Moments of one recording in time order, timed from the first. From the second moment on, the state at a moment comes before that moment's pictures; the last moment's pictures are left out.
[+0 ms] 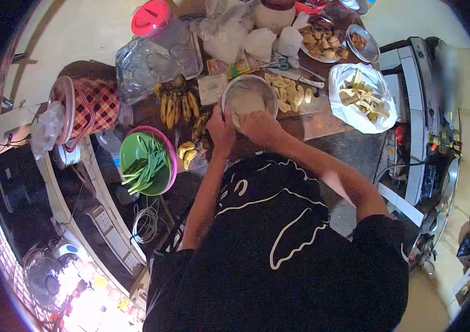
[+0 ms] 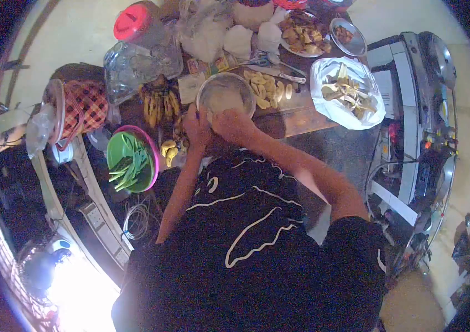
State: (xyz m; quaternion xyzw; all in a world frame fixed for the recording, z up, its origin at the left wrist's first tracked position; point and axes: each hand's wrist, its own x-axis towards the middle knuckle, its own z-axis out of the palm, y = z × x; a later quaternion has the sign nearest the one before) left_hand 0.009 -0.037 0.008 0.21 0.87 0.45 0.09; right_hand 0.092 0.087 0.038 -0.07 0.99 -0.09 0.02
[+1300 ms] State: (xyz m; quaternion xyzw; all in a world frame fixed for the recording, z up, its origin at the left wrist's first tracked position) left_hand 0.020 -0.028 0.020 0.24 0.88 0.40 0.06; right_hand 0.106 0.169 0.055 -0.01 0.97 -0.20 0.13
